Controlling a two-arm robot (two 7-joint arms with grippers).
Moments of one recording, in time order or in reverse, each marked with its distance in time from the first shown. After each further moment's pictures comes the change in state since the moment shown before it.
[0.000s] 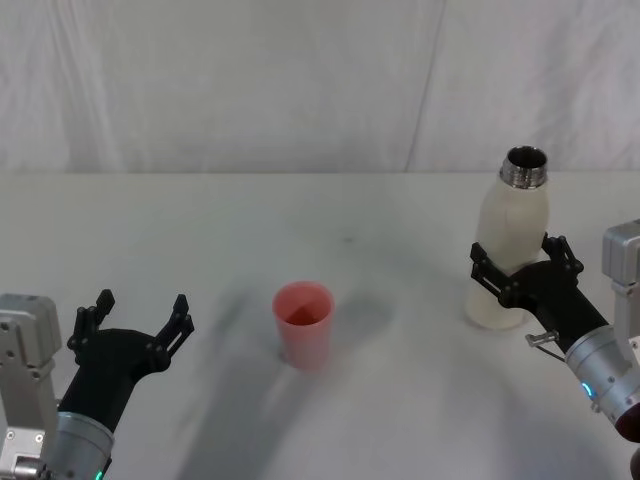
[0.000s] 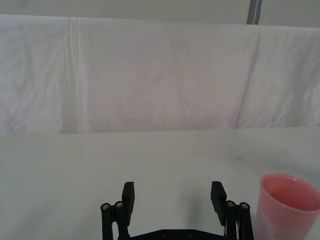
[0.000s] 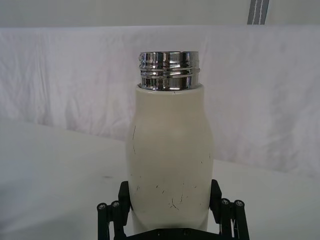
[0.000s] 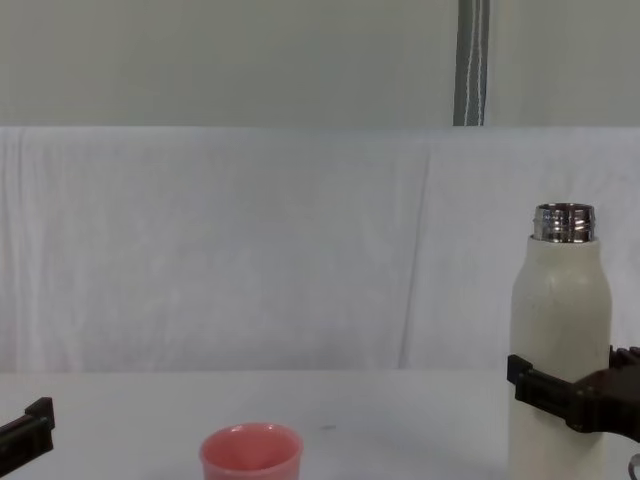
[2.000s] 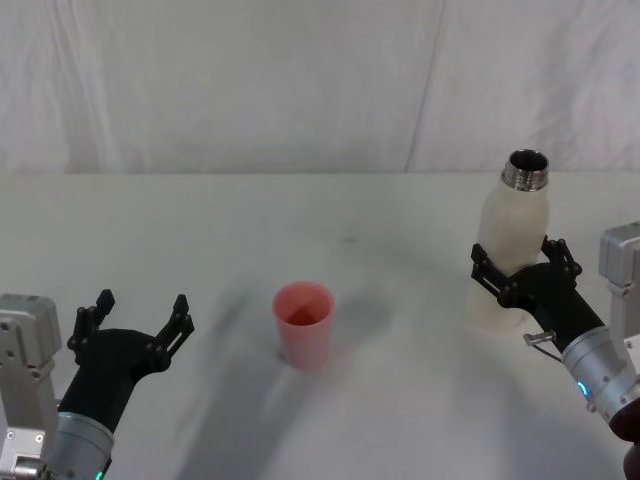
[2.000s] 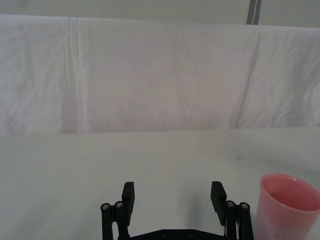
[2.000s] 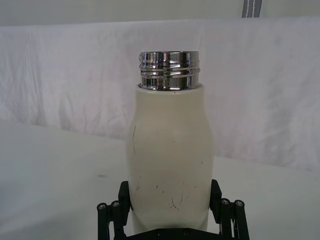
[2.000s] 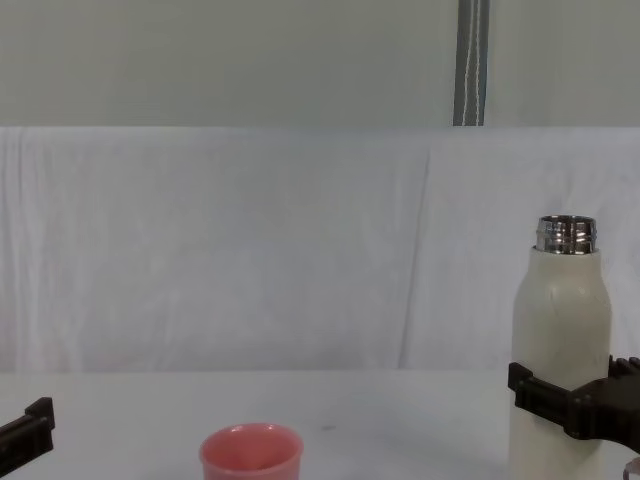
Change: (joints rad) left arm 0.000 0.000 0.000 0.000 0.000 0.000 0.000; right arm 0.025 -0.013 0.000 0.059 0.007 -0.025 -0.011
